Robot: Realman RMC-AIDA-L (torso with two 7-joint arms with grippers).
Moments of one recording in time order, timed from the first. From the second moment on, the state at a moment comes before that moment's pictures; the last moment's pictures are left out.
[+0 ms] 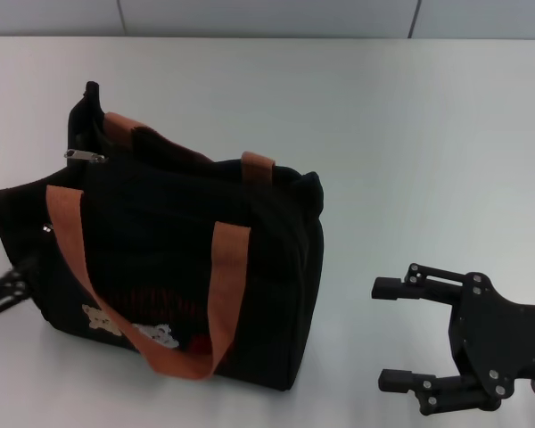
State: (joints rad) left arm -0.11 -2.02 0.39 0.57 1.81 1.83 -0.86; right arm 0.43 2.09 -0.58 -0.40 -2.10 -1.99 0.83
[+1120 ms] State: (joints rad) left arm -0.20 -2.07 0.37 0.42 1.77 1.77 -0.46; right arm 0.40 2.08 -0.51 -0.38 -2.02 -2.00 0.83
